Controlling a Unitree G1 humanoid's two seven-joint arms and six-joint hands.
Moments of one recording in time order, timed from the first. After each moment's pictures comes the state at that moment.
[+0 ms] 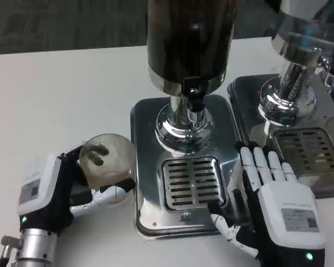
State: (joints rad) left arm -0.26 0.41 -0.29 1.04 0.62 -0.73 0.79; right arm 0.29 -0.23 0.44 -0.09 -1.08 0.18 -0.47
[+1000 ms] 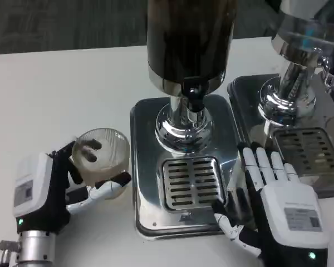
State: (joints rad) left arm -0.24 0.39 -0.26 1.02 0.63 -0.73 0.88; right arm 0.29 -0.24 0.43 -0.09 -1.07 0.18 -0.46
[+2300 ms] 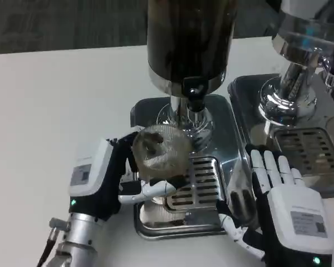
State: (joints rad) left arm -0.37 0.29 -0.39 1.06 0.73 -0.78 0.87; right arm 0.33 -0.21 0.41 -0.12 -1.06 0.18 -0.46
